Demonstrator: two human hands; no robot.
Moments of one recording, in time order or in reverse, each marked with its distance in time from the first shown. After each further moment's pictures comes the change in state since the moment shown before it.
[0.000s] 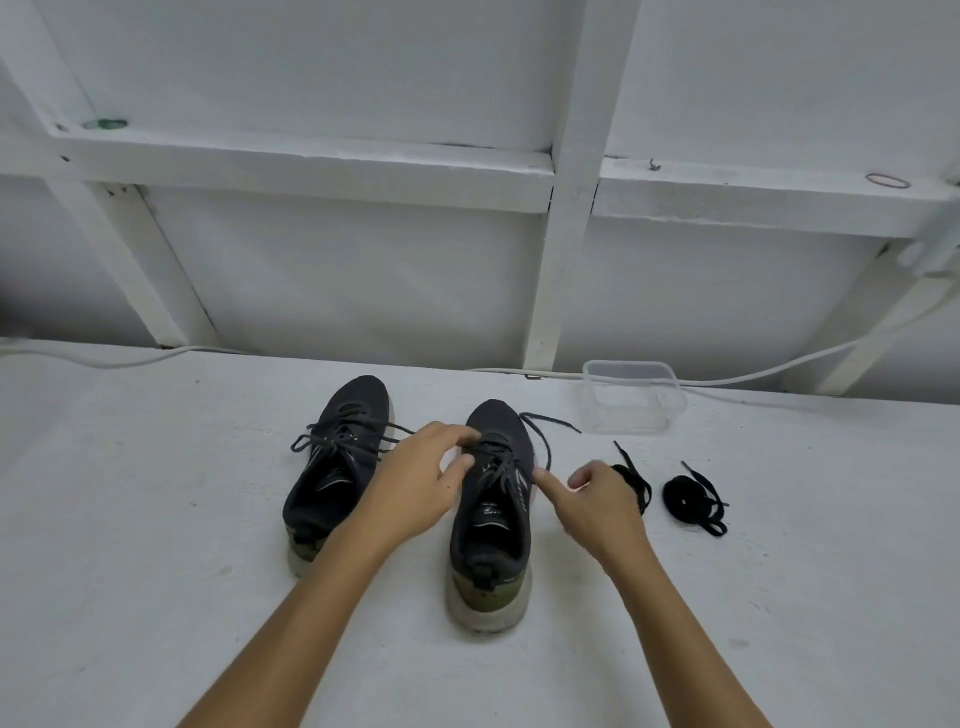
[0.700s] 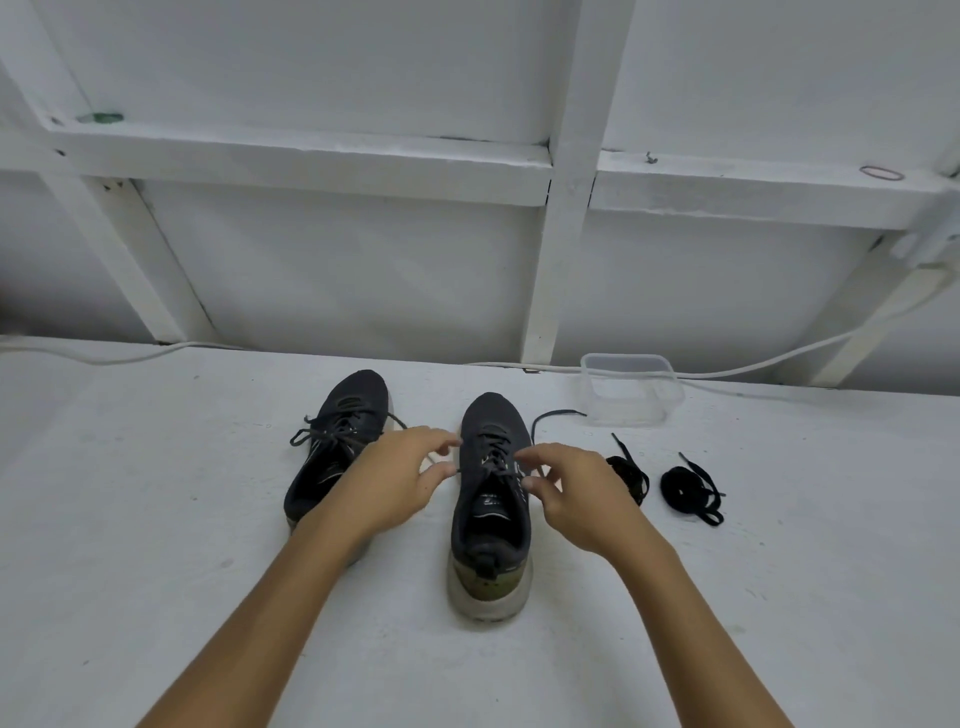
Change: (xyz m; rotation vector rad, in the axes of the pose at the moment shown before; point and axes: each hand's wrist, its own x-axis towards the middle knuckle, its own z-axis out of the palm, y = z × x) left_hand -0.006 -0.006 -0.023 0.156 -0.109 0.030; right_hand -0.005 -0.014 -0.009 -0.389 -0.184 -0.514
